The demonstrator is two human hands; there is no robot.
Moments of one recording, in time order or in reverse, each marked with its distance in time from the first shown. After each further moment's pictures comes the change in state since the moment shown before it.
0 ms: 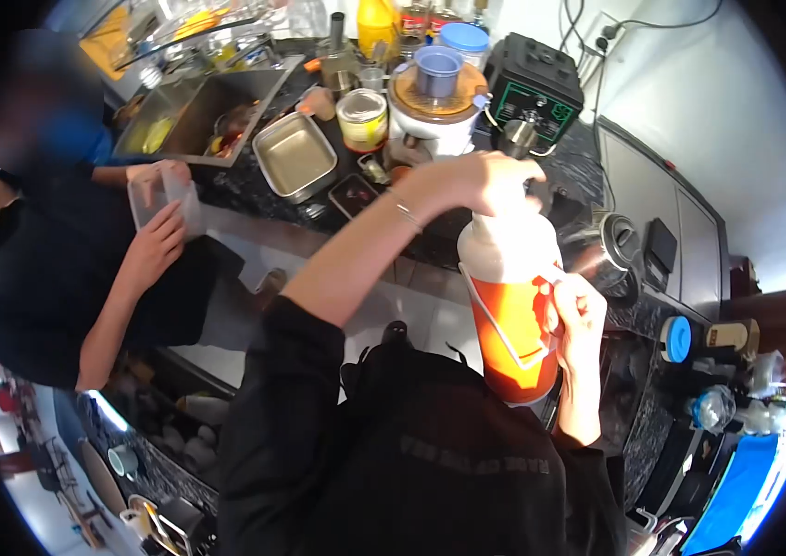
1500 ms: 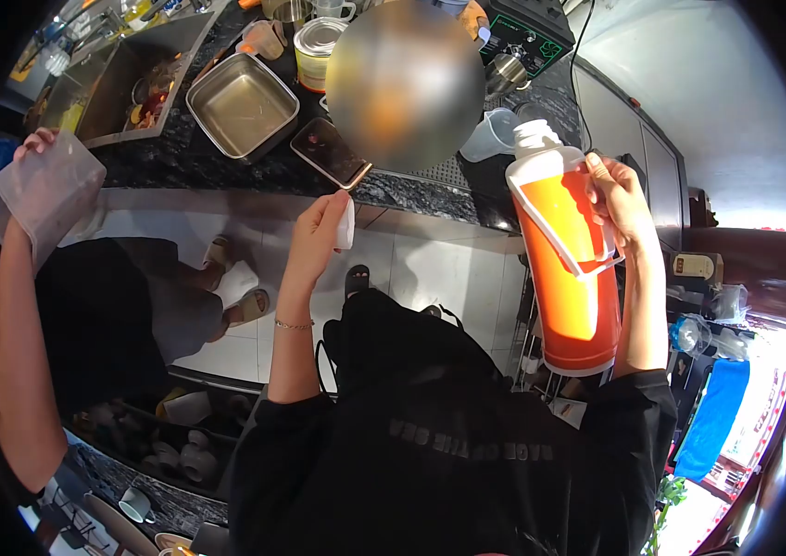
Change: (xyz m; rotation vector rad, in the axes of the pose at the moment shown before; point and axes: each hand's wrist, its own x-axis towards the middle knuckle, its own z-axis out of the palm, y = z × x) left_hand -0.207 -0.090 0.098 -1.313 0.392 -0.796; right_hand 0.084 -0.035 0.020 -0.507 0.035 0.328
